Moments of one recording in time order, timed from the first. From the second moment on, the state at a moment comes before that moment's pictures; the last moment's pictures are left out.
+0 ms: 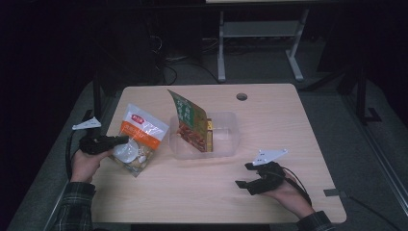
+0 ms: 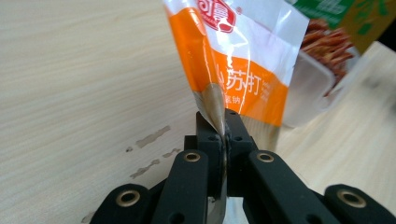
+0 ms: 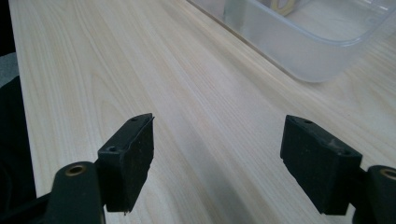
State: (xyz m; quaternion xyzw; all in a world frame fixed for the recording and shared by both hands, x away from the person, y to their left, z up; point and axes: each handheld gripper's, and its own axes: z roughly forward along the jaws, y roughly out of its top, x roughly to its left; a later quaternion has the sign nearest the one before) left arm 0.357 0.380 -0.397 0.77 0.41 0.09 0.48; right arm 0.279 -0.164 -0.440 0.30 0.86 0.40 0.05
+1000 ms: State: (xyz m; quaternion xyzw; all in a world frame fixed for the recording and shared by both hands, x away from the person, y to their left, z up) left arm 0.306 0.293 -0.341 0.79 0.27 0.05 0.54; right arm 0.278 -0.141 -0.416 0.24 0.83 0.51 0.02
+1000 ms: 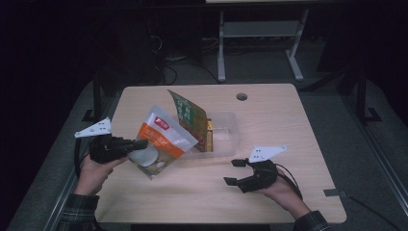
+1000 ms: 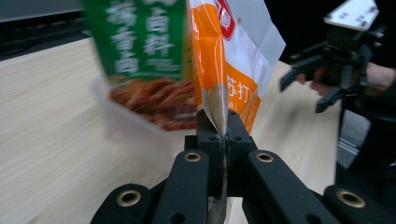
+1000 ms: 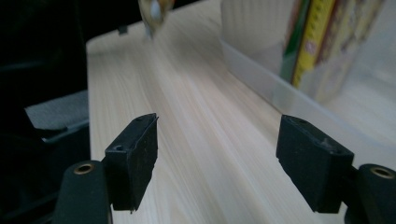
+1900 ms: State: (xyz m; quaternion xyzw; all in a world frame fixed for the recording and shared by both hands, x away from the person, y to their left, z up) left arm 0.301 0.207 -0.372 0.82 0.22 0.00 0.53; right arm 0.295 -0.102 -0.392 0.16 0.80 0.58 -0.03
